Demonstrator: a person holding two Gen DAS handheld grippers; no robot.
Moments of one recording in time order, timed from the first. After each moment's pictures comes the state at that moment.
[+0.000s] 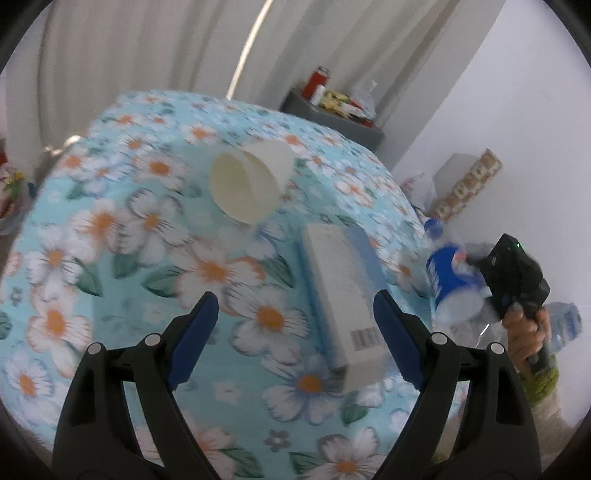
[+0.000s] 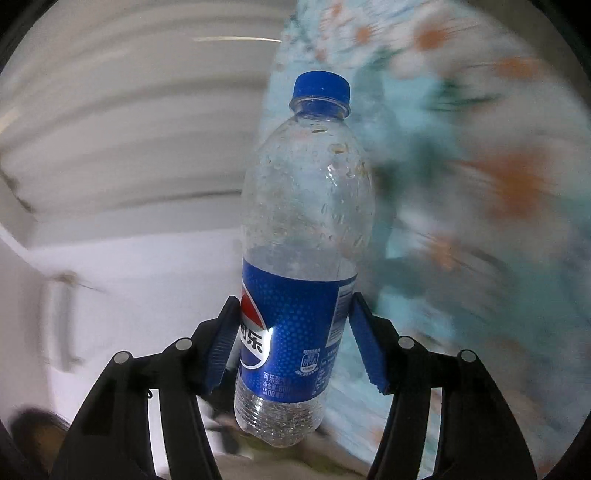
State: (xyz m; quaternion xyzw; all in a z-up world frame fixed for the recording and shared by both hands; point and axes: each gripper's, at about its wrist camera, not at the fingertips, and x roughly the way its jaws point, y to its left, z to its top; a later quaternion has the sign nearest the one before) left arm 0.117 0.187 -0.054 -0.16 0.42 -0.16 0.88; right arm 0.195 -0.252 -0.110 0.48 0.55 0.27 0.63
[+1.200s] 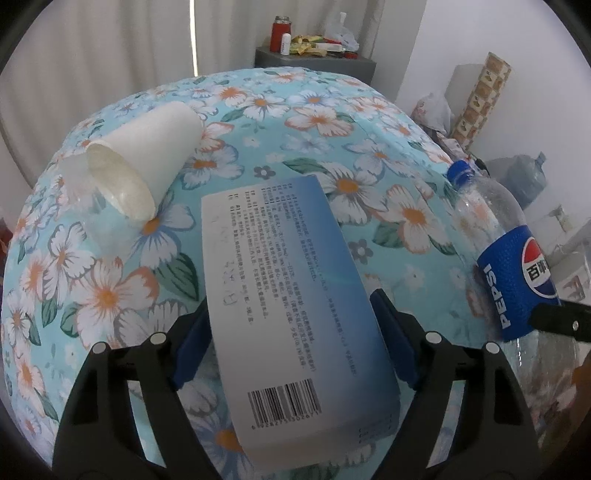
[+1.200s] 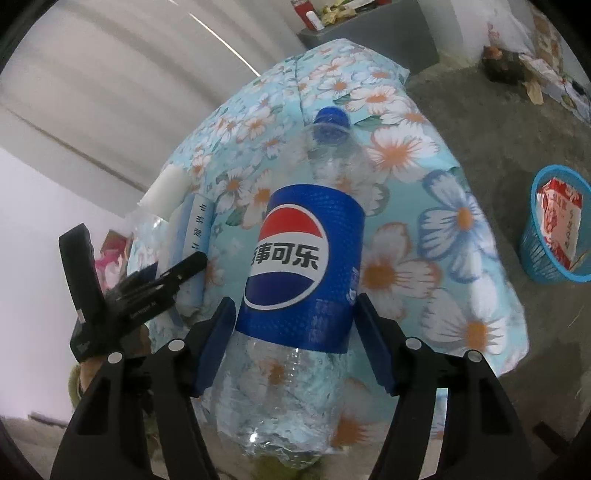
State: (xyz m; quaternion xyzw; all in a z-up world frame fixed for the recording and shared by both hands) left arm 0.155 0.077 -0.086 0.02 0.48 -0.15 0.87; right arm 0.116 -0.199 -0.068 0.26 0.51 0.14 0.81
